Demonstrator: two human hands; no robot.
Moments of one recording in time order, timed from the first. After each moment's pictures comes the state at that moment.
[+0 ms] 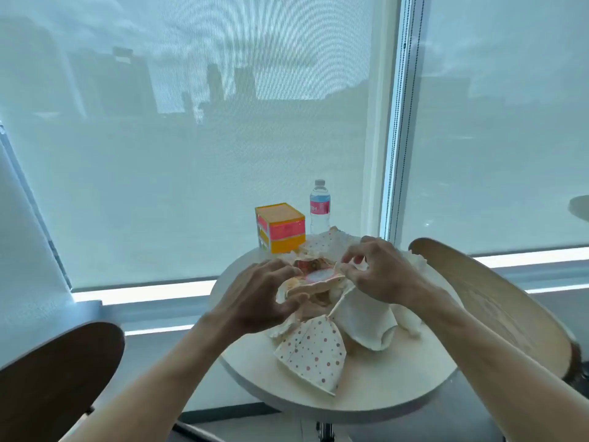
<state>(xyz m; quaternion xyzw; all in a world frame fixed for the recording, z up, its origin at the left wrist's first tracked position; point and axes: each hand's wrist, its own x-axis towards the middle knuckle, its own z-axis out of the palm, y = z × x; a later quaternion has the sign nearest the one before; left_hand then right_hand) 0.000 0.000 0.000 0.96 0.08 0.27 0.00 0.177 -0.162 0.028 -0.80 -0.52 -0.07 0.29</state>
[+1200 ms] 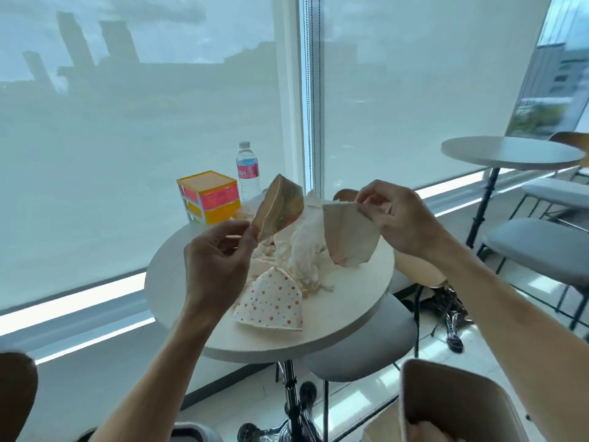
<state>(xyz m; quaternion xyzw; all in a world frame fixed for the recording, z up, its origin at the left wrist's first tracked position) -0.007 -0.045 0.000 0.77 0.10 0.47 0.41 0.154 -0.259 0.032 -0.80 -0.37 -0.11 0.46</state>
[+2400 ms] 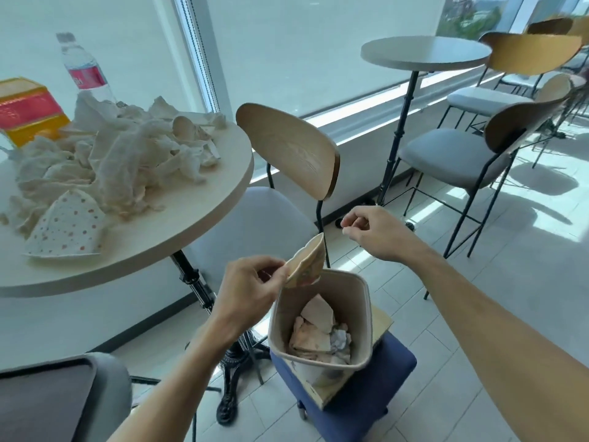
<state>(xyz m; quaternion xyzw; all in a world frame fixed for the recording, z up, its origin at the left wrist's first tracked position) 0.043 -0.281 -0.151 0.89 0.07 0.14 0.43 0.182 -0.492 -0.125 -0.91 -0.19 0.10 0.36</state>
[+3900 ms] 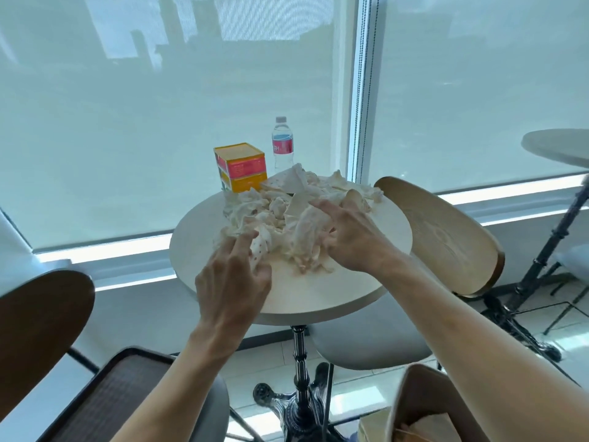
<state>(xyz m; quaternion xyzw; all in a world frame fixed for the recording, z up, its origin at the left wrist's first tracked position) -0.025 -0.113 -0.049 0.86 0.30 0.40 0.07 0.141 -0.220 -0.010 -0.83 -0.48 -0.03 0.29</state>
